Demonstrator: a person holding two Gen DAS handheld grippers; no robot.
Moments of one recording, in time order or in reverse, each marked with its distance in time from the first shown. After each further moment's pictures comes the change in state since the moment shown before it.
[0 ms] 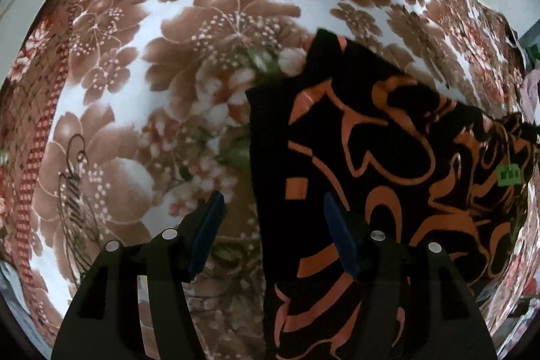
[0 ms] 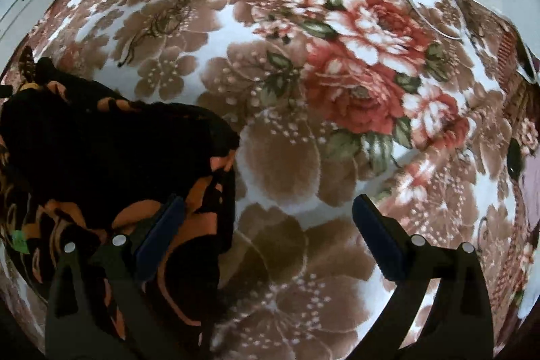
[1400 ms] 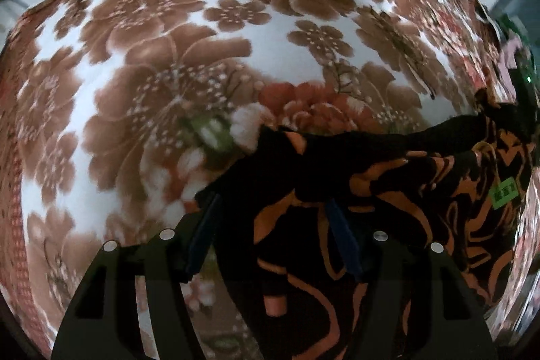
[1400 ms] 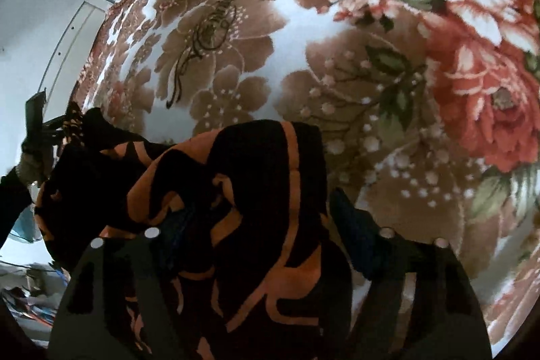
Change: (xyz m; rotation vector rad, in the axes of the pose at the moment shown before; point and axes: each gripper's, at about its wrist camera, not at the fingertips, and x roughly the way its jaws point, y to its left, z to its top) left arm 0.038 -0.025 0.069 0.188 -0.031 -0.102; right arm 0.079 0.017 0.058 0.178 0.106 0.454
